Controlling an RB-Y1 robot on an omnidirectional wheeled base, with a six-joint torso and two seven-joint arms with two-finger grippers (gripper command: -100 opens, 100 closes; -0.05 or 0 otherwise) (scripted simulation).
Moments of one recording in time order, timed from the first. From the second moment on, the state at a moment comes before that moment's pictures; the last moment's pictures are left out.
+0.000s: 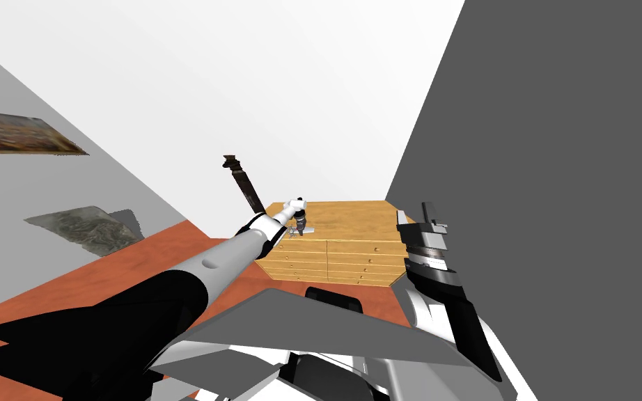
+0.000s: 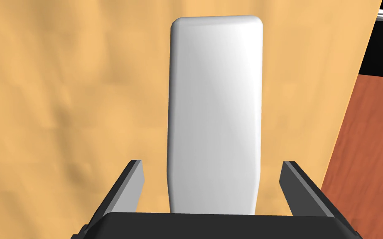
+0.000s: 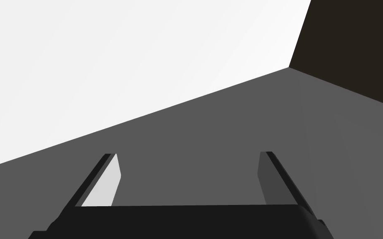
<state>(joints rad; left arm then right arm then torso) -1.07 0.41 -0.28 -0.44 0.62 1.47 0.16 0.45 -0.04 0.03 -2.32 0.05 -0.38 -0.14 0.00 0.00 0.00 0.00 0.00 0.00</state>
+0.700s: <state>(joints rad) -1.07 0.40 -0.26 -0.46 0.60 1.48 0.16 0.45 -0.04 0.03 -2.32 0.05 -0.38 -0.14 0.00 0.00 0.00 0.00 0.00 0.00</state>
